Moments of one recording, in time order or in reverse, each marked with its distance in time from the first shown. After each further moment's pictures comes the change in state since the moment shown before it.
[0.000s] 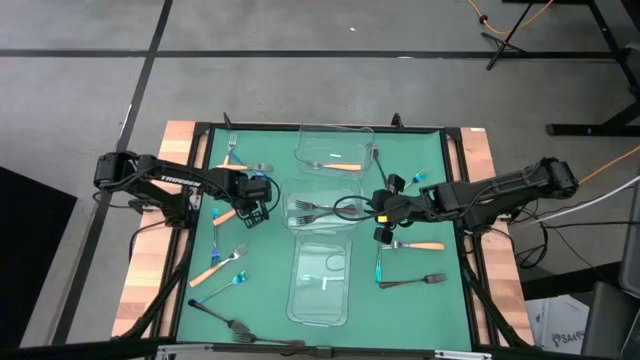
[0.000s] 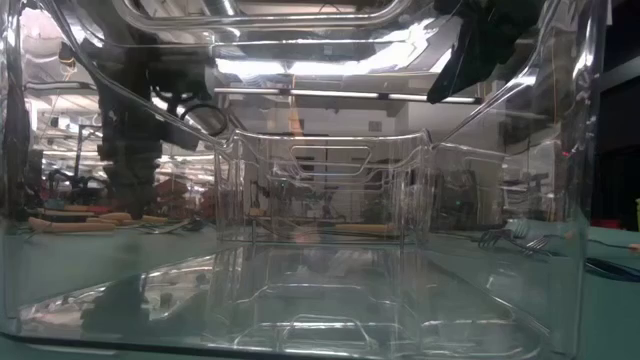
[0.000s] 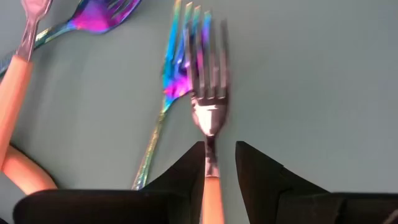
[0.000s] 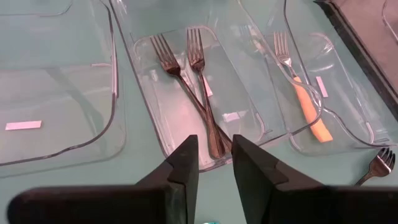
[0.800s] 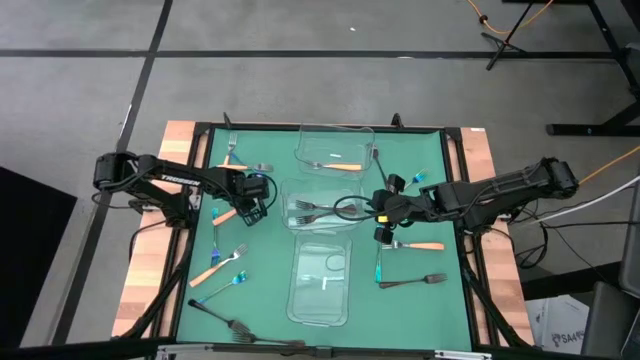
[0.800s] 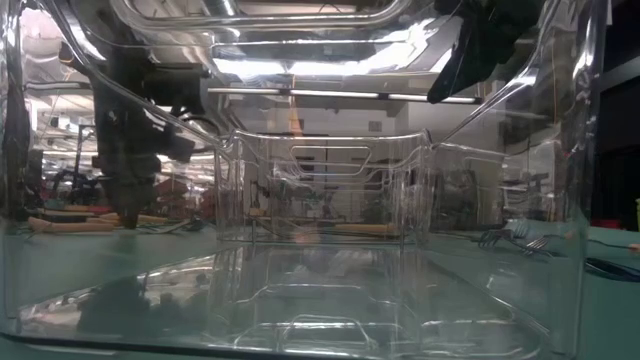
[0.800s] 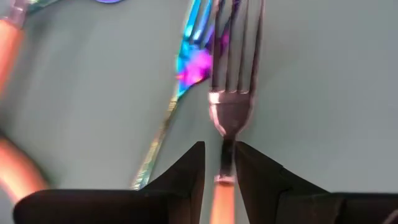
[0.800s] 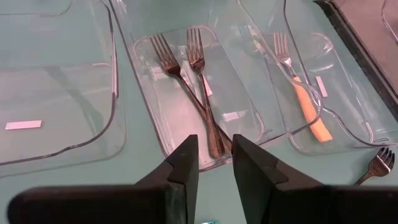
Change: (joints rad) left arm 0.048 -0.001 -0.064 0.062 0.042 -0.033; right arm 0.000 0.000 0.000 -0.002 0.000 0.000
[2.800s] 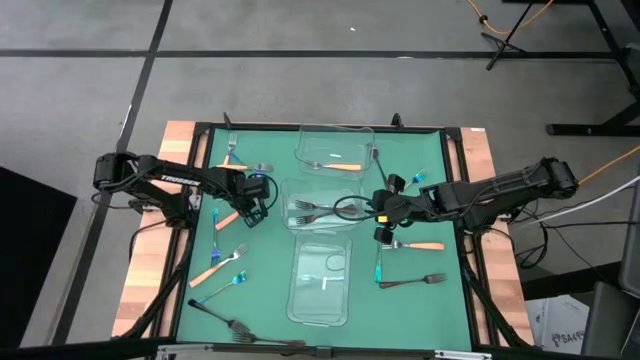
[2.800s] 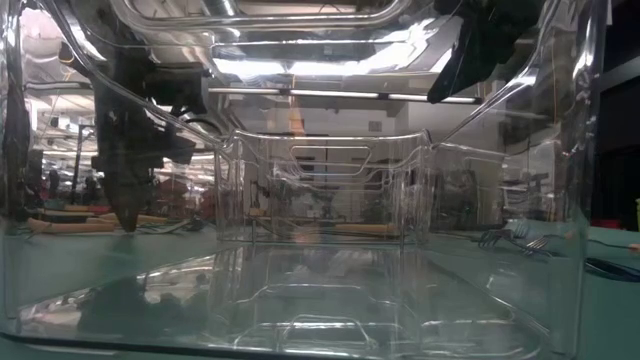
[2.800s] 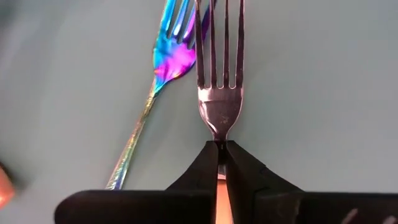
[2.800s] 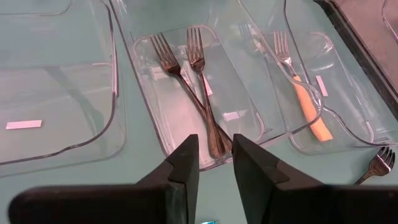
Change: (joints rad) left arm 0.000 -0.007 0.002 0.013 0.048 -0.024; right arm 0.000 0.000 0.001 -0.002 0.000 0.000
